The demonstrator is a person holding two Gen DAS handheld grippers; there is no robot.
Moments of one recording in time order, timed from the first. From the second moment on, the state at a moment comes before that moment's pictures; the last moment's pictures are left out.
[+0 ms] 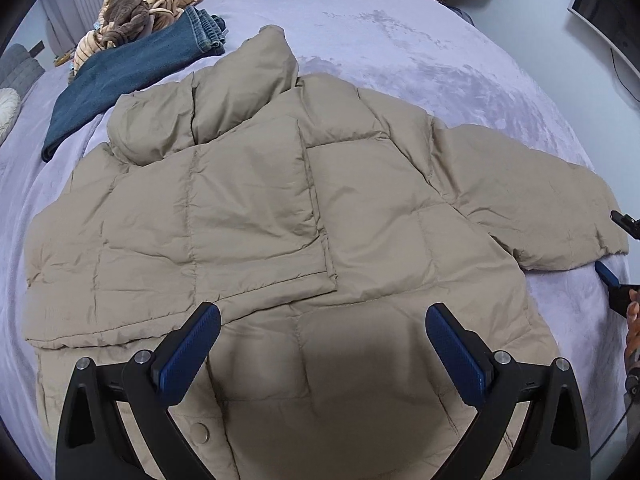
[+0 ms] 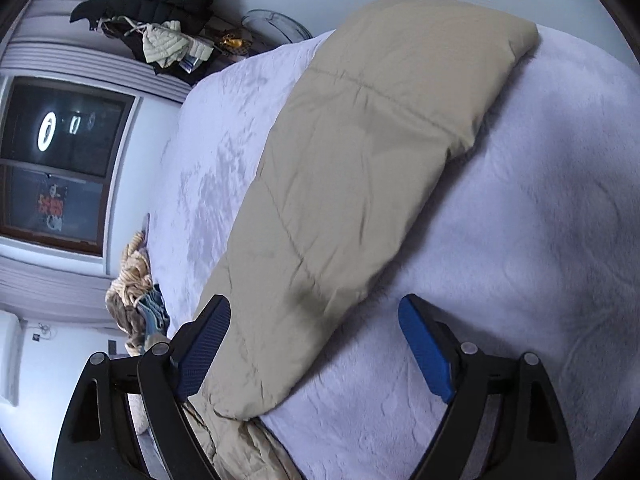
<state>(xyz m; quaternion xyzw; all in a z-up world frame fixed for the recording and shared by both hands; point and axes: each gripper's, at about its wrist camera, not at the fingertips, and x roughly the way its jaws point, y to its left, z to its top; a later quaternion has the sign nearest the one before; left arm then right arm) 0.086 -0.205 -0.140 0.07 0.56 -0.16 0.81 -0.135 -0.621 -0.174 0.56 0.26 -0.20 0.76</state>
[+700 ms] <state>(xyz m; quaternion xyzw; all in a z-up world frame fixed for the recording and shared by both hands) 0.109 -0.152 -0.123 0.04 0.54 -0.12 0.83 -0.071 -0.648 -0.166 0.67 0.19 -0.12 0.71</state>
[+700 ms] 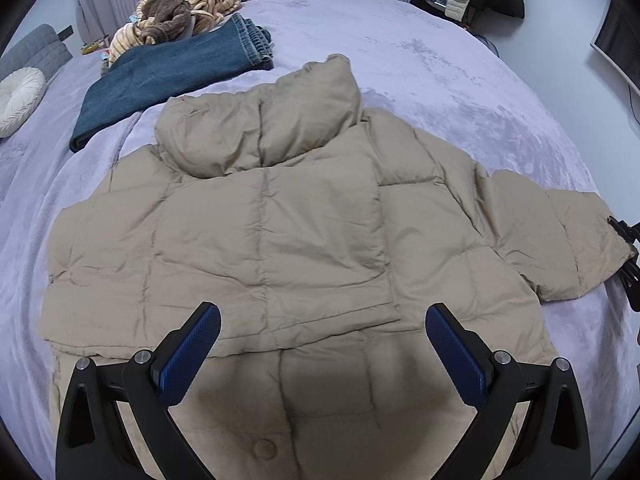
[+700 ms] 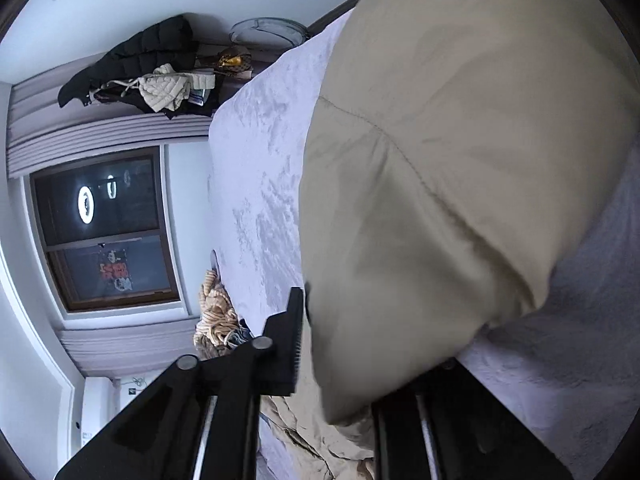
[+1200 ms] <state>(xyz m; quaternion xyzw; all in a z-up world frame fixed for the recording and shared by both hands) 0.137 -0.005 -0.121 0.01 0.51 -0.05 0.86 0.077 -0.369 -0.029 0.27 0.33 0.05 0.90</state>
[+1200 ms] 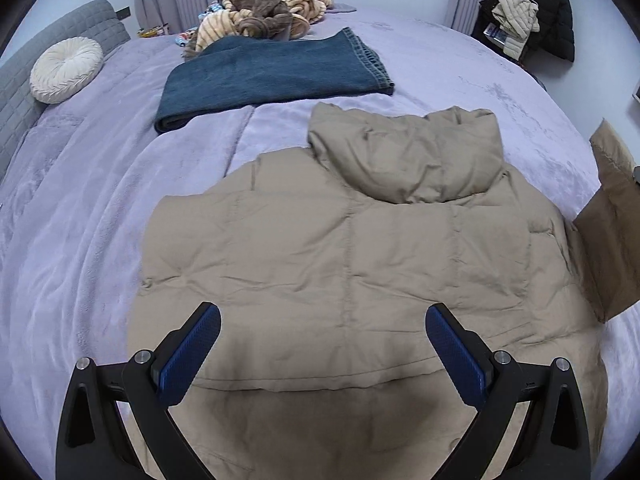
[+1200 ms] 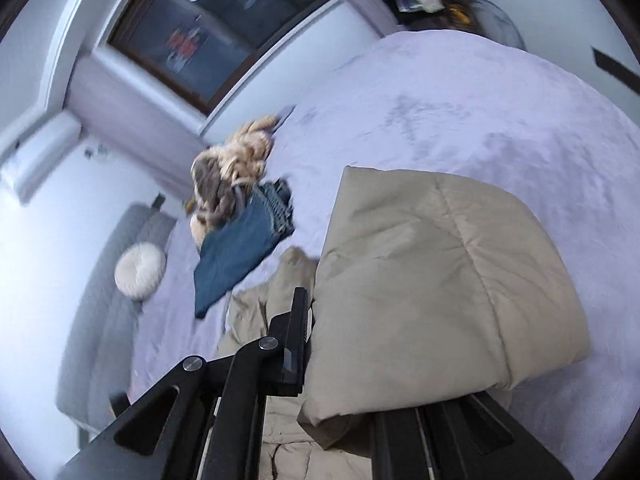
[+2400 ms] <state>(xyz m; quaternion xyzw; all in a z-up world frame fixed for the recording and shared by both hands) 0.161 0.086 -0.144 -0.19 0.52 -0.17 0.82 0.112 -0.288 -0.107 0.39 0.39 0.05 0.83</state>
